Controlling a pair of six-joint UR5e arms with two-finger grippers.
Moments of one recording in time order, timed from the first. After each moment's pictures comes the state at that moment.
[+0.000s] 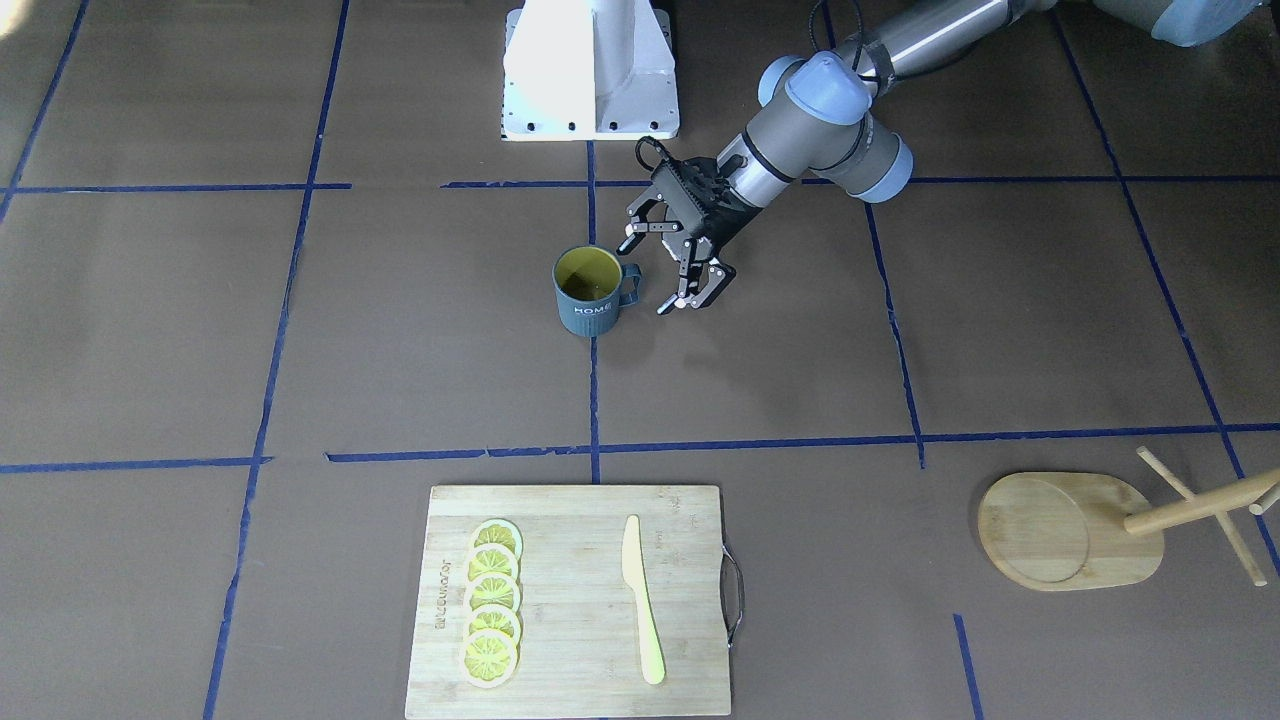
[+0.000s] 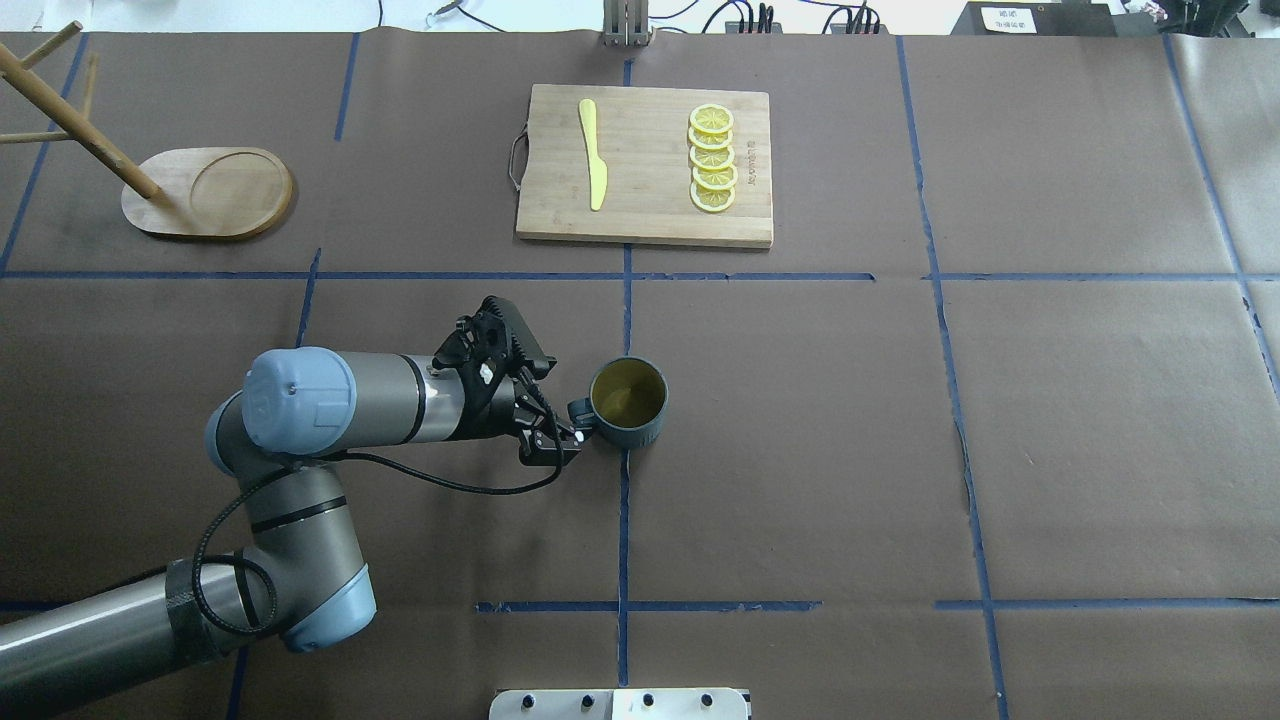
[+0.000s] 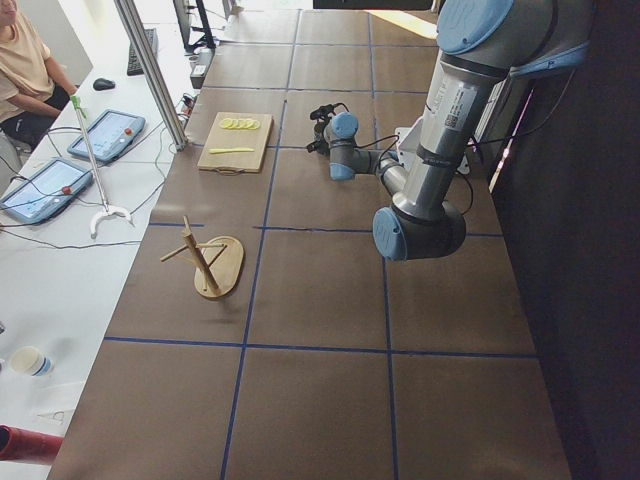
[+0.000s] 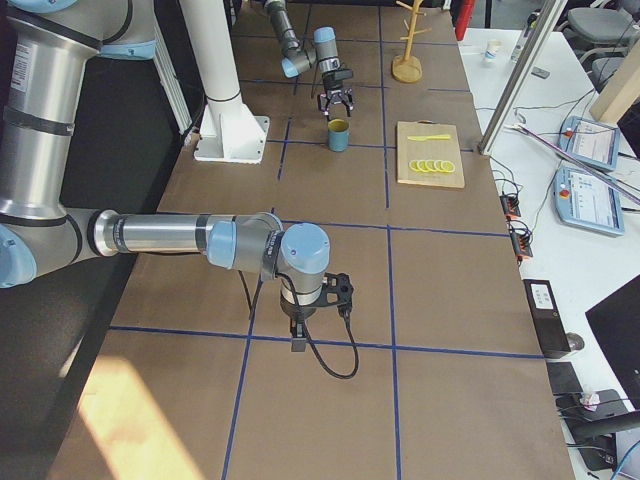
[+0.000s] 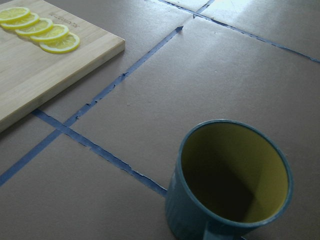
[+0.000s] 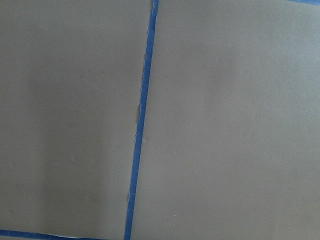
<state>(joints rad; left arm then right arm) -0.43 -2.05 -1.54 -2.59 -1.73 -0.43 1.59 -1.86 1.90 -1.75 2.27 -0.22</state>
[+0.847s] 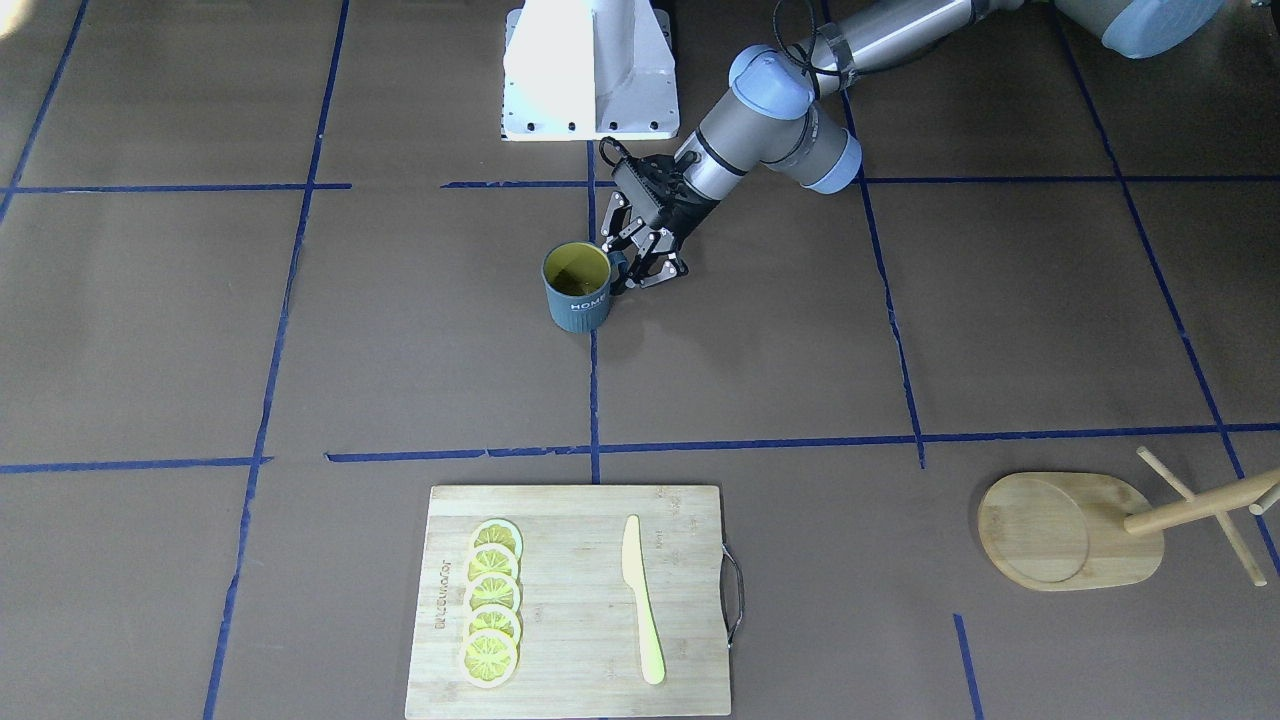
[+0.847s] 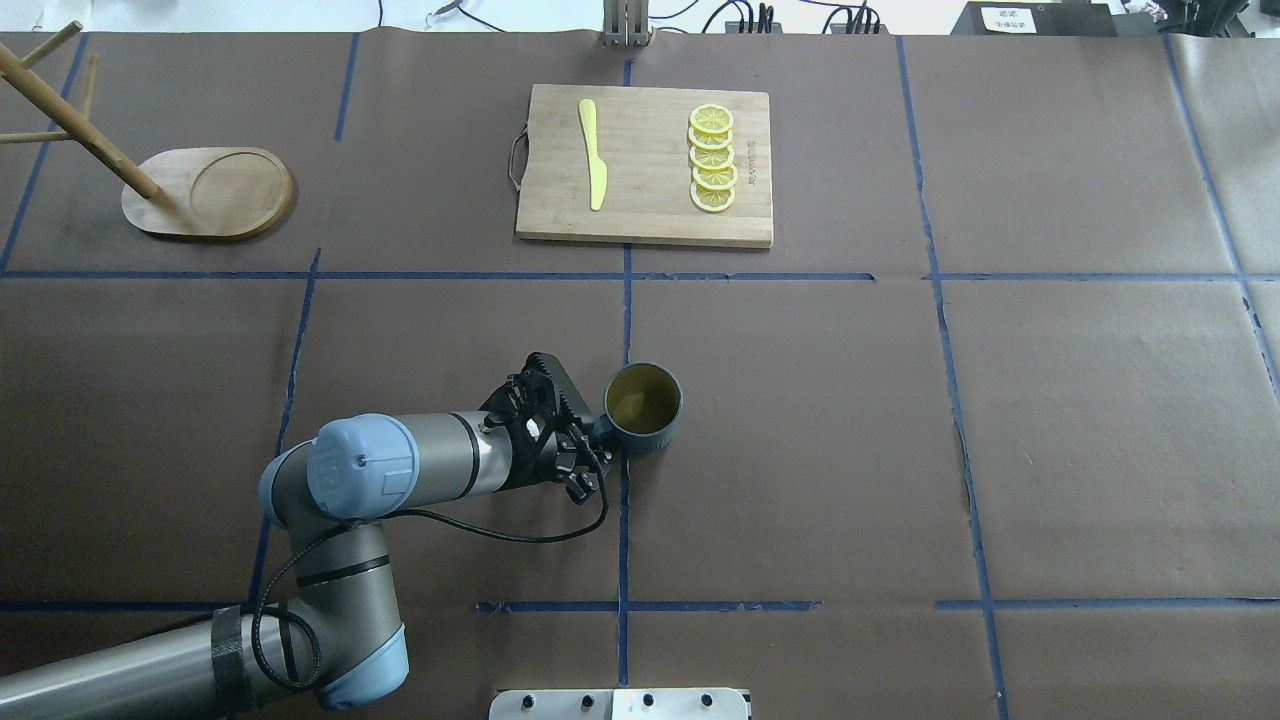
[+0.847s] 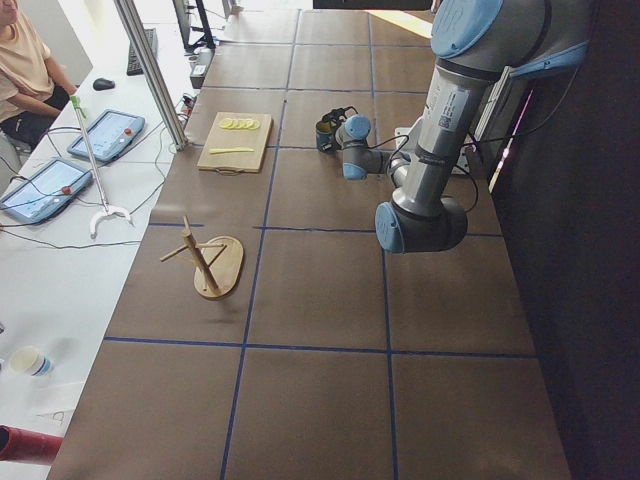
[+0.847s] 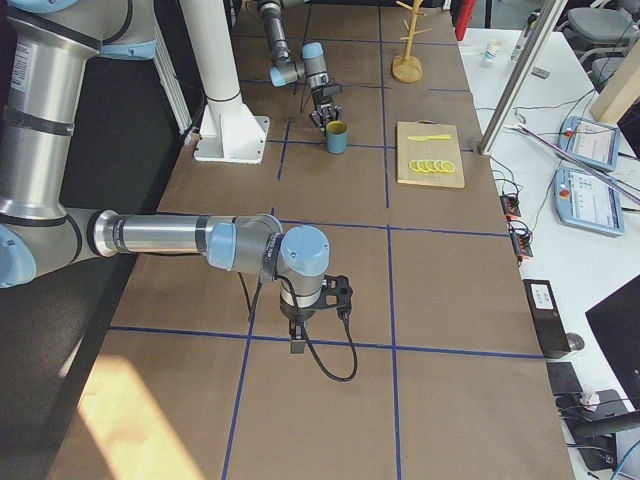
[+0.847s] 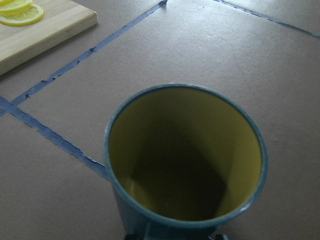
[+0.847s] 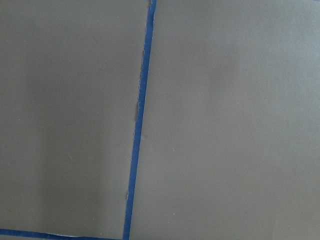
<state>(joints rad) -0.34 -2.09 -1.50 -2.59 -1.62 -0.45 1.59 -1.86 1.90 -1.75 2.27 -0.22</state>
